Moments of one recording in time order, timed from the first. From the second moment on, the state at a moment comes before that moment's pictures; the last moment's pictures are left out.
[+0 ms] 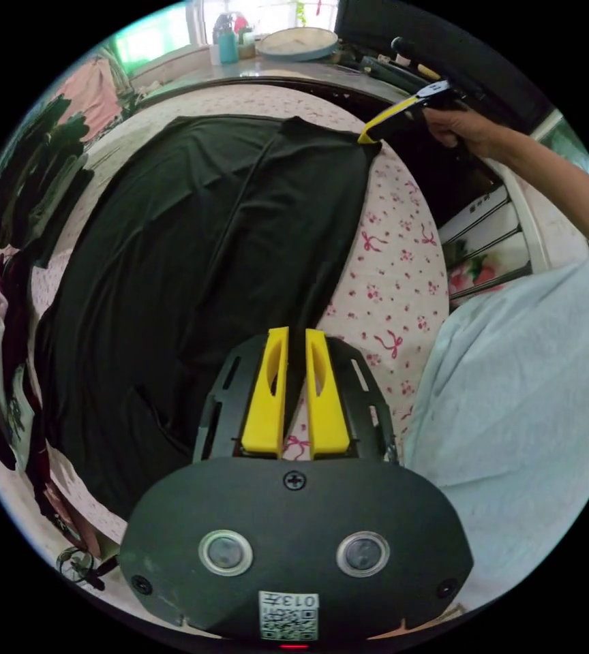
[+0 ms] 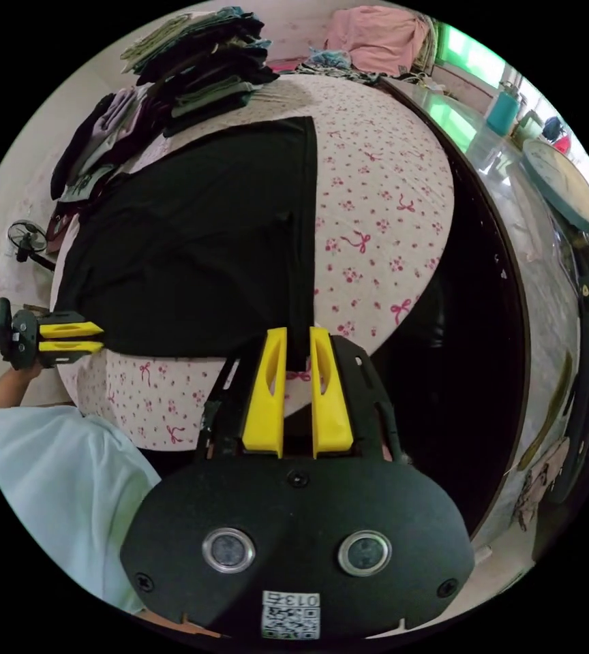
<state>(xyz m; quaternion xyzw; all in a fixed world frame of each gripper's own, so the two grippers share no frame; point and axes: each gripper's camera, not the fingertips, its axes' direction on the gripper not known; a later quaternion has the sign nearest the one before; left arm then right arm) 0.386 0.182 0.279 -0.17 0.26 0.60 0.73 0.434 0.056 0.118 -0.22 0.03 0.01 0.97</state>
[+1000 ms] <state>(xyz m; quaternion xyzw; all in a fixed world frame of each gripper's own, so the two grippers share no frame) 0.420 0.067 0.324 -0.18 0.34 0.51 0.77 0.450 -0.107 0.199 -0.13 0.00 -0.05 0.99</state>
